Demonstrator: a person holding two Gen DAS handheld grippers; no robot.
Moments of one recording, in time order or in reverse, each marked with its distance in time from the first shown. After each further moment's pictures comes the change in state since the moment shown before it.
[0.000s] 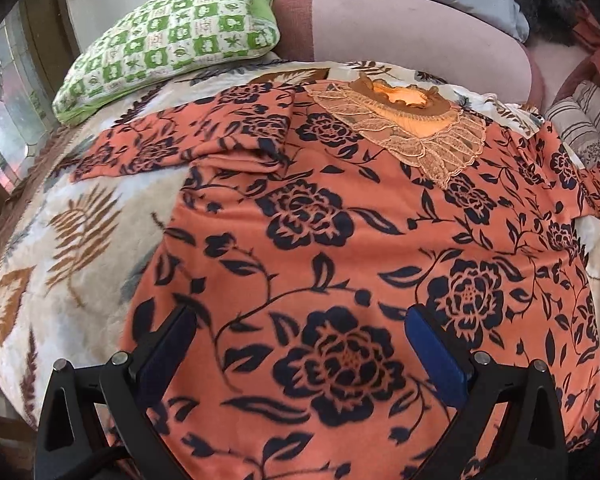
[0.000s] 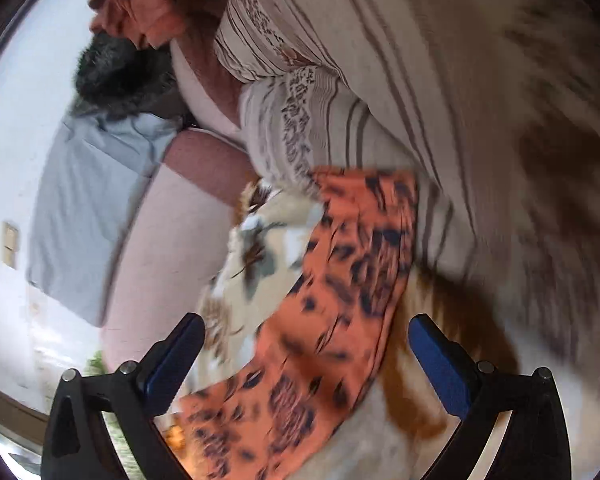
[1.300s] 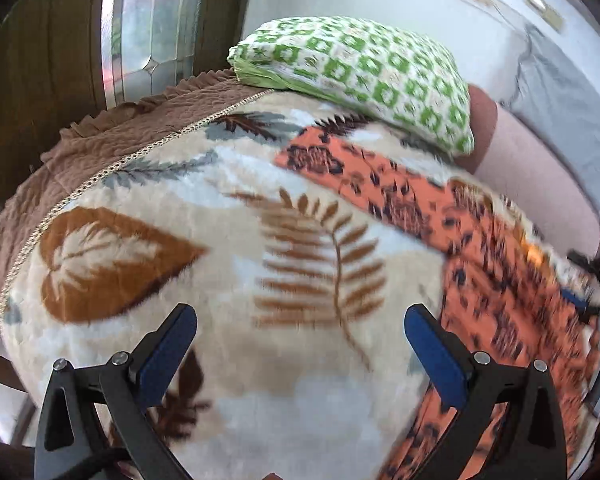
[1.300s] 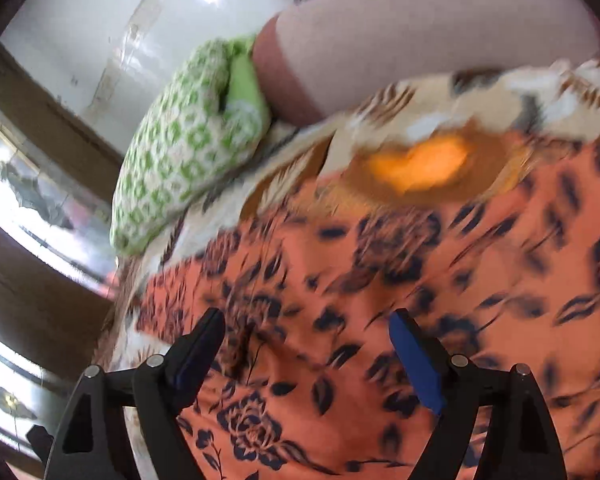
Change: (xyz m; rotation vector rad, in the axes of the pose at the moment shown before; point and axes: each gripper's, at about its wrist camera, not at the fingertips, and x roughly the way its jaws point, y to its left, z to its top) left arm -0.021 0.259 -0.016 -0.513 -0.179 0.032; right arm 0.089 0.330 -0.387 -0.672 0.449 0.350
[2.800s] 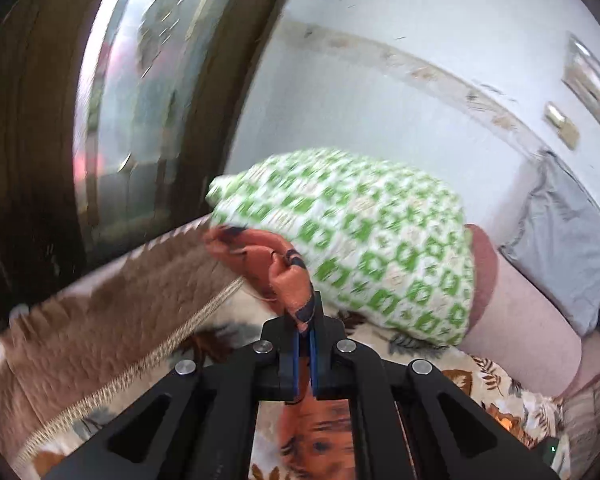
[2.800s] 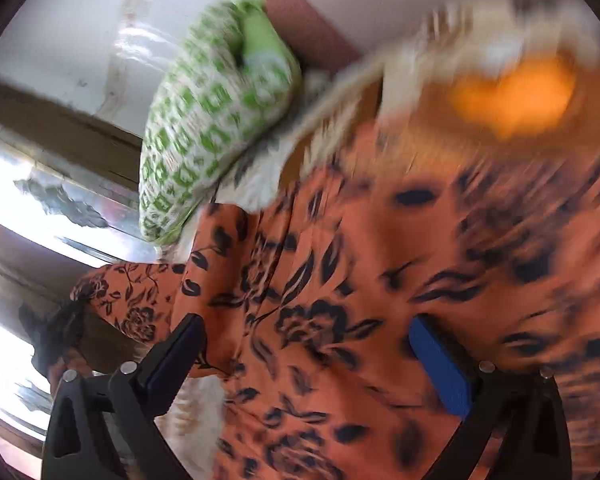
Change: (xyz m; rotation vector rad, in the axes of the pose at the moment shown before) left arm -0.004 -0.005 0.215 -0.050 -0.345 -0.092; right arm 0.114 0.028 -0.020 0.064 0.208 0.187
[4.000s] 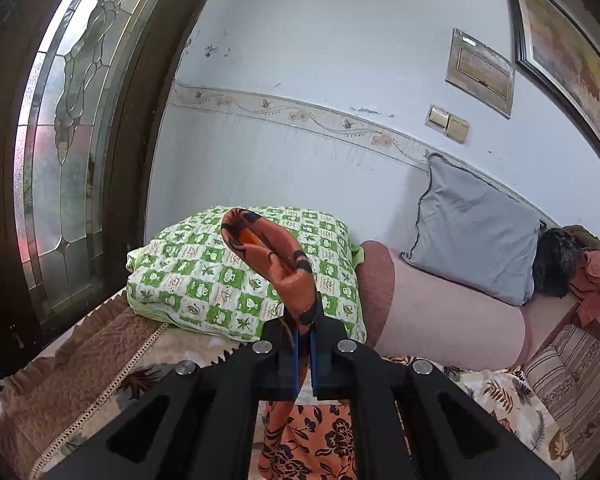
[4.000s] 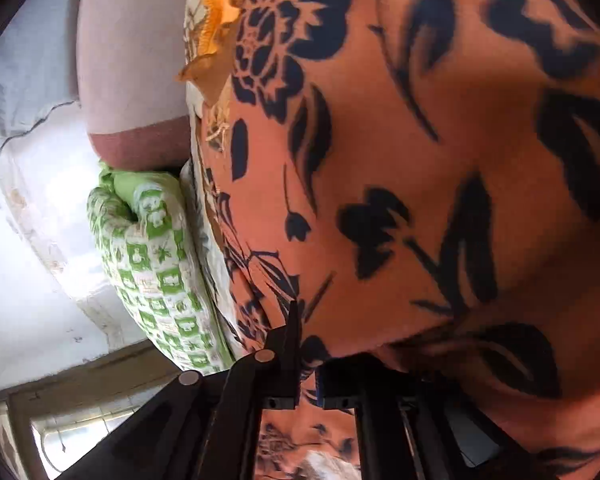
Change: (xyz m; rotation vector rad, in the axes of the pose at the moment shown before) left arm -0.095 -0.090 0.005 0.185 -0.145 -0.239; right arm 0.015 -0.021 -0.056 0.862 -0.223 0.162
